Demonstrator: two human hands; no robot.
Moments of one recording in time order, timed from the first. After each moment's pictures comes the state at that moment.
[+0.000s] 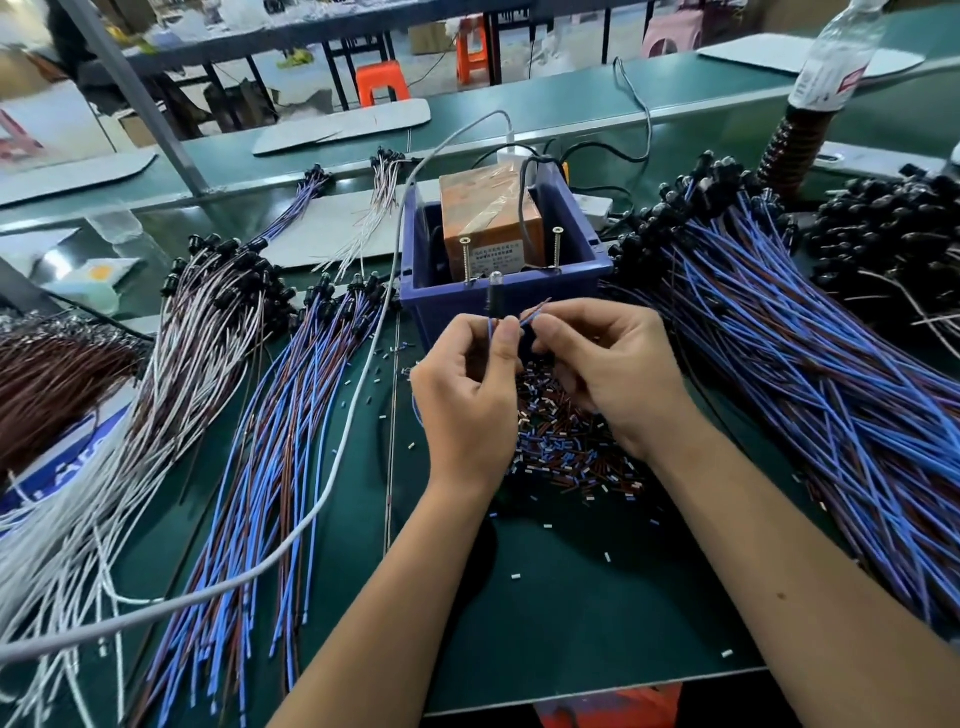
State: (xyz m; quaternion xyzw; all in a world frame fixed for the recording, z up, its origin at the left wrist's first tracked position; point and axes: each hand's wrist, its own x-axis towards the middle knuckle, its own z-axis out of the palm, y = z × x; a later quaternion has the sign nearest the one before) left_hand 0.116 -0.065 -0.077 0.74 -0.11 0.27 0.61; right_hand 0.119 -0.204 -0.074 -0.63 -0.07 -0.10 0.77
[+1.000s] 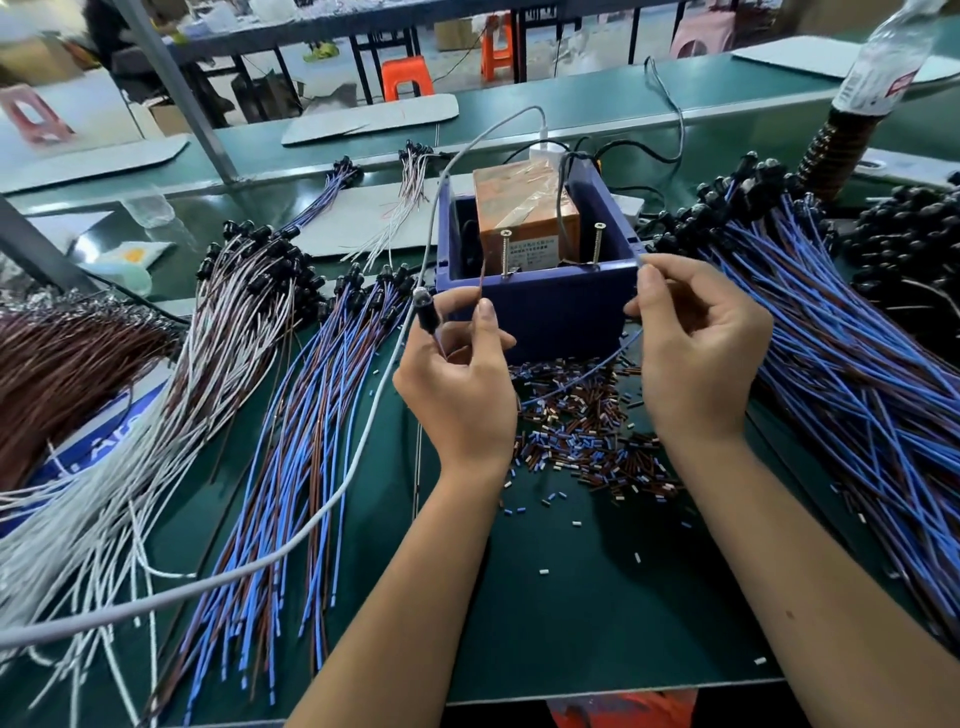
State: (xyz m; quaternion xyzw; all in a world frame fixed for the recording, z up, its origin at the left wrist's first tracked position) left_hand 0.121 -0.056 -0.065 0.66 0.02 0.35 0.67; right_hand 0.117 -0.205 -0.064 -0.70 0.02 -0.43 0.57
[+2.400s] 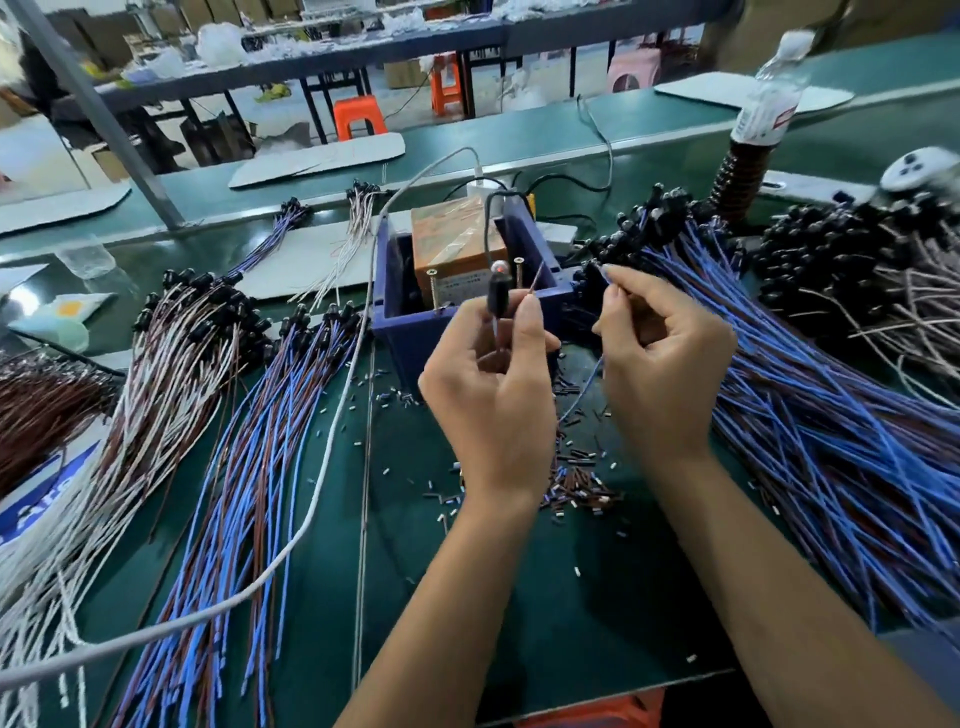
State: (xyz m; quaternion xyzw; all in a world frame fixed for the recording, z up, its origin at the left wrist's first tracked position) left_hand 0.092 -0.117 -0.031 0.65 -0.07 0.28 0.70; right_hand 0.100 -0.227 -0.045 -0.73 0.07 -0.47 0.49
